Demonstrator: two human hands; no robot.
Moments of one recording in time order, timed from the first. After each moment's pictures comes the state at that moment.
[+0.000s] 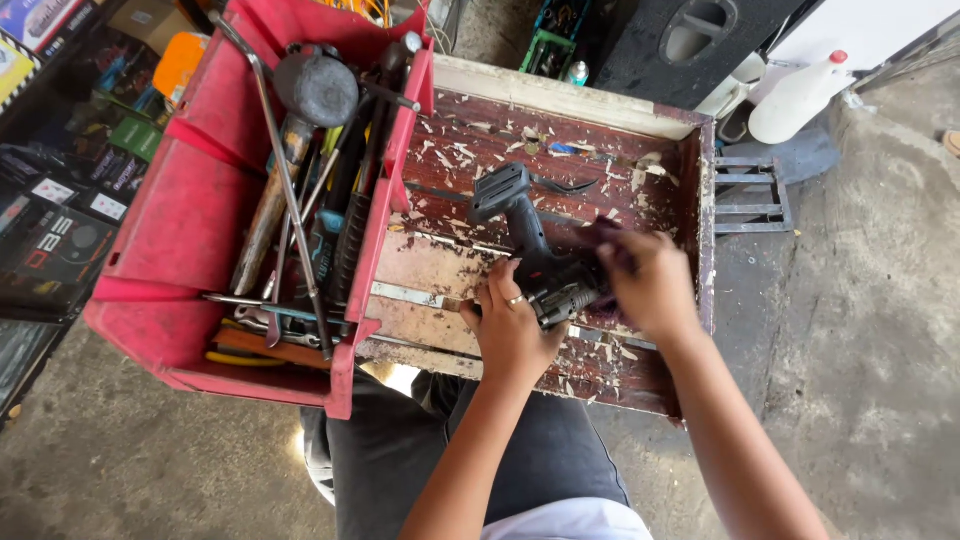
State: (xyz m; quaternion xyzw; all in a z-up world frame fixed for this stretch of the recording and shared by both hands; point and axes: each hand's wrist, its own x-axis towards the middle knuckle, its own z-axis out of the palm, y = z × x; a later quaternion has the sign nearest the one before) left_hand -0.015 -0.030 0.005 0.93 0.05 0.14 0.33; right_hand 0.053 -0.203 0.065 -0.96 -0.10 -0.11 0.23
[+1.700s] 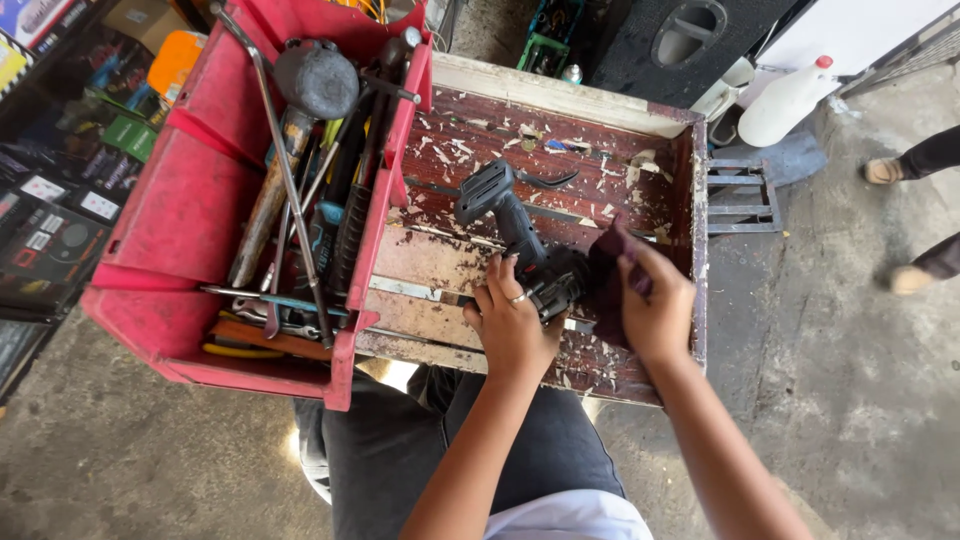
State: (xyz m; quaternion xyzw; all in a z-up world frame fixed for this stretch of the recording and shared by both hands) left_hand -0.018 -0.037 0.006 0.93 0.07 0.17 0.30; right_hand 0.018 -0.201 0.041 -0.91 -0.09 -0.24 0.32
